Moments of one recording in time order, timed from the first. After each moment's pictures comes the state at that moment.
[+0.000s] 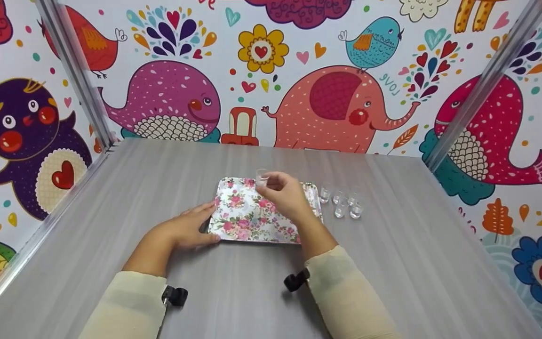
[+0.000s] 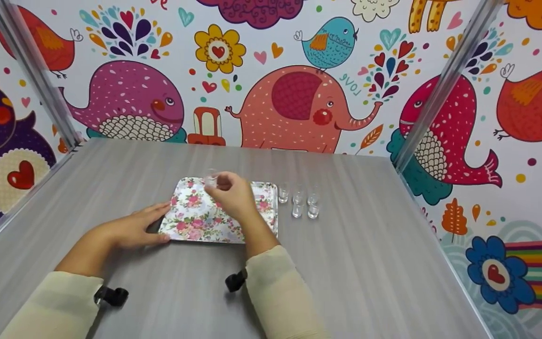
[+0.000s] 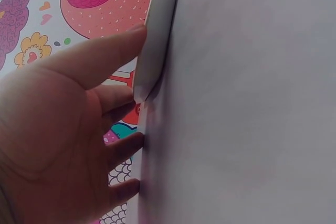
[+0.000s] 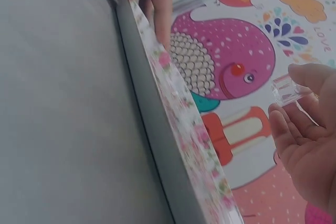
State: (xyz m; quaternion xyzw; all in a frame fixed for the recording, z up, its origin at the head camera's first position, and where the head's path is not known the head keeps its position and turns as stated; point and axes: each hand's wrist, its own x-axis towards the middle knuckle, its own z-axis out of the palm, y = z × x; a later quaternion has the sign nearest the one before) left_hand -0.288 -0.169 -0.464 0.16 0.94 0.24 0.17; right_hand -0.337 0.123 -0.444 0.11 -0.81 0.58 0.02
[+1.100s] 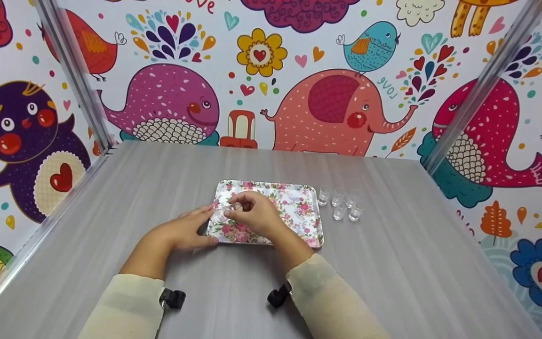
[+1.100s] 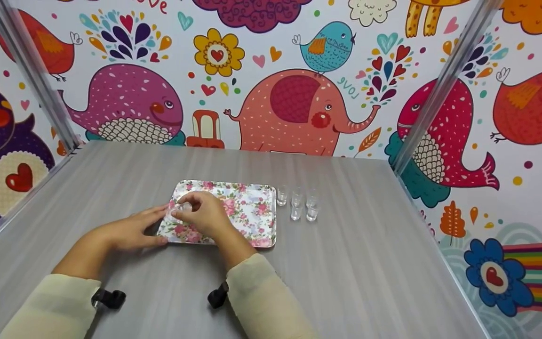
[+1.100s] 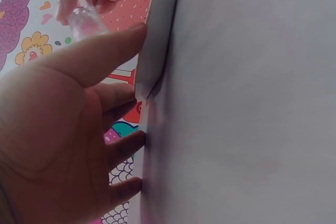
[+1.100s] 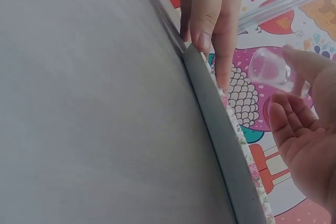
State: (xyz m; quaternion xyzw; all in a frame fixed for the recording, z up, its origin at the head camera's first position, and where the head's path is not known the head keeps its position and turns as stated) left_hand -0.288 -0.168 -0.461 0.17 0.94 0.24 0.16; right_hand -0.317 0.073 -0.466 0.18 -0.83 0.53 -0.03
